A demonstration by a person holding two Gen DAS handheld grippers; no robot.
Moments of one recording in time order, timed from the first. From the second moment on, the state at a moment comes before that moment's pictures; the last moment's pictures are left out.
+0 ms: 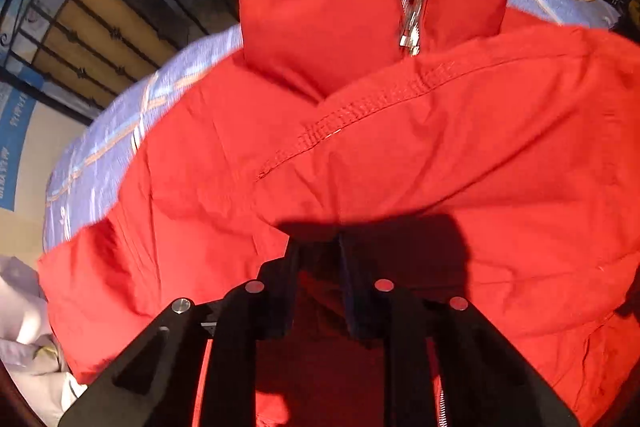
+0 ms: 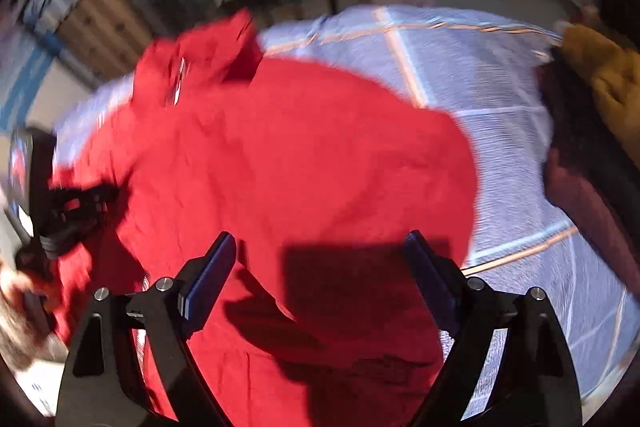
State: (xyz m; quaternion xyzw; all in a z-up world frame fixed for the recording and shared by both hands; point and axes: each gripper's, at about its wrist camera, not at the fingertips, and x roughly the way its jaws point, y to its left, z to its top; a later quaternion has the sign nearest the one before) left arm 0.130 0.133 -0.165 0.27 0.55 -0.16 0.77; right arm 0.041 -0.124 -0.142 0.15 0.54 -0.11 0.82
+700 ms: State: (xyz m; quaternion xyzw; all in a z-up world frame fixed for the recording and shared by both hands) left arm 0.111 0.218 -0.127 0.18 0.56 -0.07 0.80; right arm 0.103 -0.146 -0.242 0.17 0.70 -0.15 0.67
